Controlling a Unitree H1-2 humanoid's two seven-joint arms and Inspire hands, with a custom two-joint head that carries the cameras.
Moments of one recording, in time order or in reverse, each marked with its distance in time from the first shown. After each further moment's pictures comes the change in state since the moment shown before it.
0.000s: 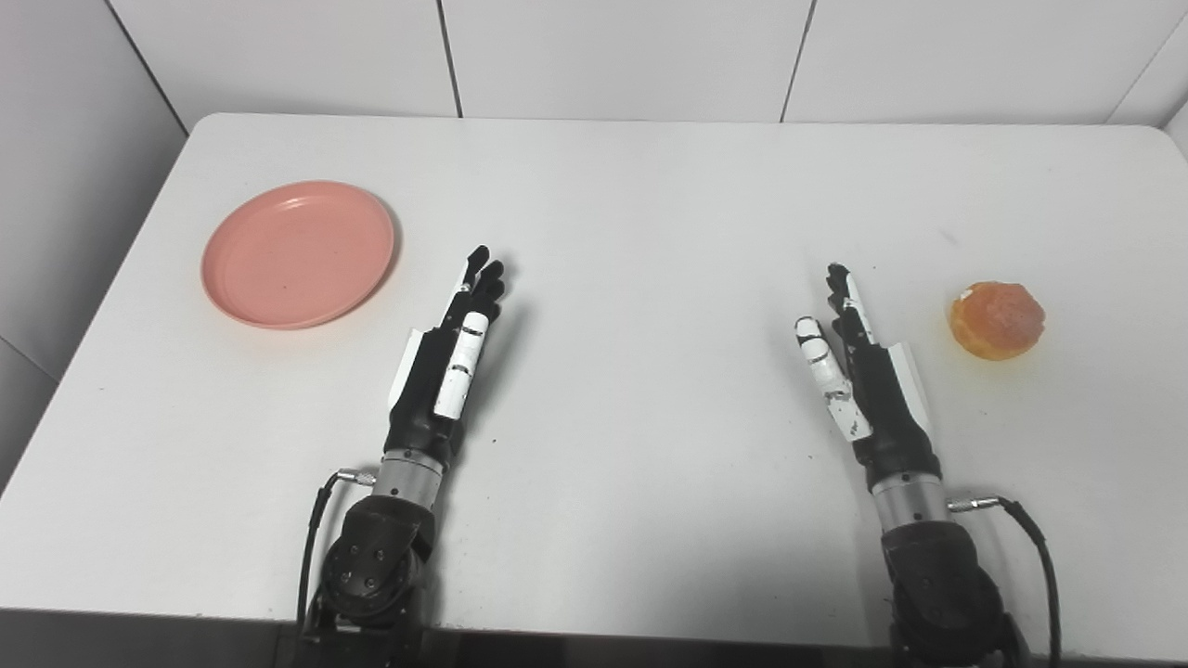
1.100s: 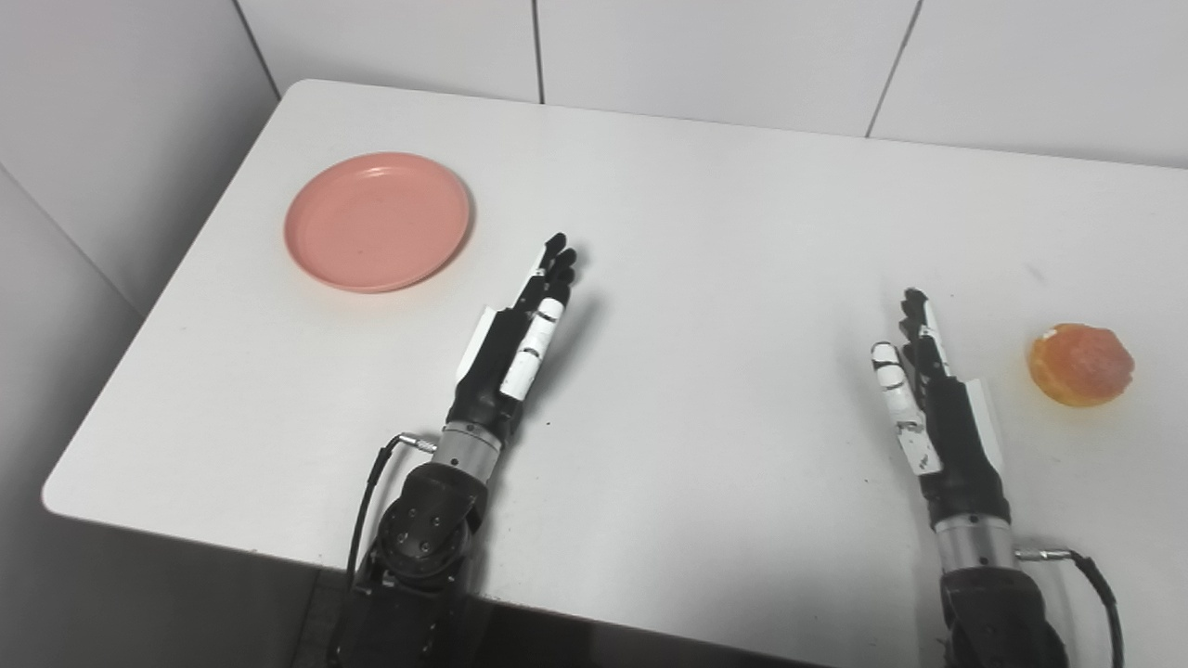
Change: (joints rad) left arm -0.008 -0.019 -0.024 0.031 0.056 -0.037 0.027; right arm 0.007 -0.037 -0.013 0.048 0.052 -0.056 0.000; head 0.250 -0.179
